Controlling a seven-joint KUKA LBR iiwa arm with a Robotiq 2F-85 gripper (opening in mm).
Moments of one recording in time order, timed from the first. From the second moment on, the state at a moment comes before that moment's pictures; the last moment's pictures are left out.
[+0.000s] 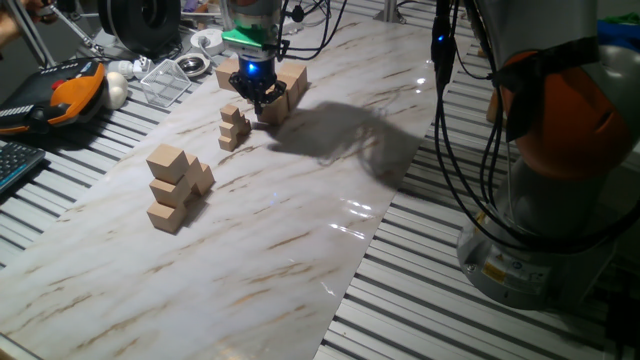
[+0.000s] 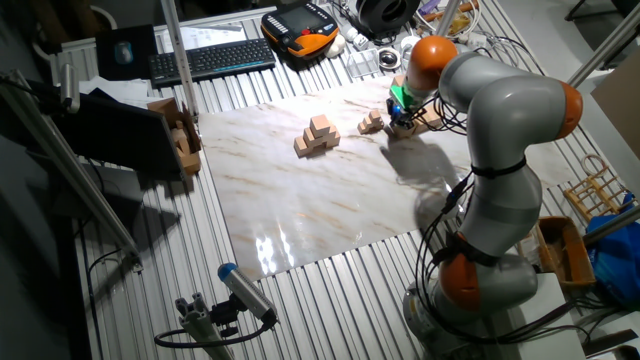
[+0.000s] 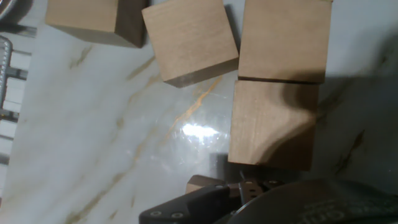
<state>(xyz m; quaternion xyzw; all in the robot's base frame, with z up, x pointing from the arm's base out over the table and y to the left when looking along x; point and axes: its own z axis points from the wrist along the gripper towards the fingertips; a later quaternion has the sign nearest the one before) 0.616 -0.111 0.068 0.62 0.78 0.04 0.06</state>
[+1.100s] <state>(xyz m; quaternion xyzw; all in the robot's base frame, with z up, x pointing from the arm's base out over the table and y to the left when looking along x) 0.618 -0.115 0.068 0.61 0.79 0.02 0.08</state>
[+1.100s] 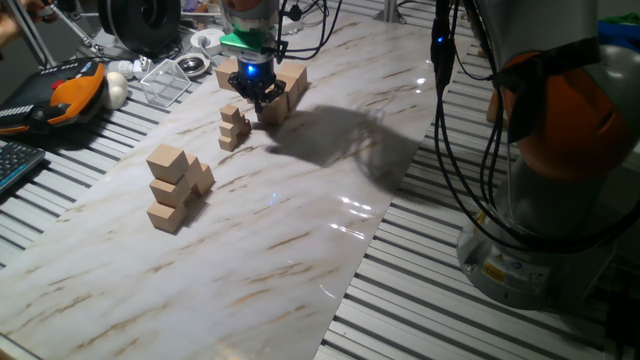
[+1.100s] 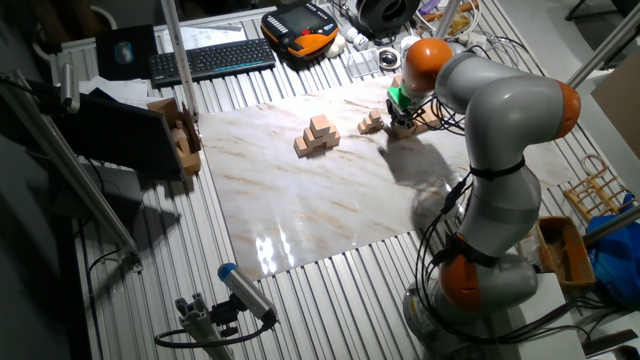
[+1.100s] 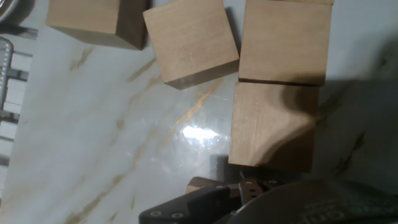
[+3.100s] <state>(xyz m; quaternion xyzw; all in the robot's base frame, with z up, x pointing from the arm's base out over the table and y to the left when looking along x) 0.614 -0.118 0.058 0.61 0.79 0.02 0.08</state>
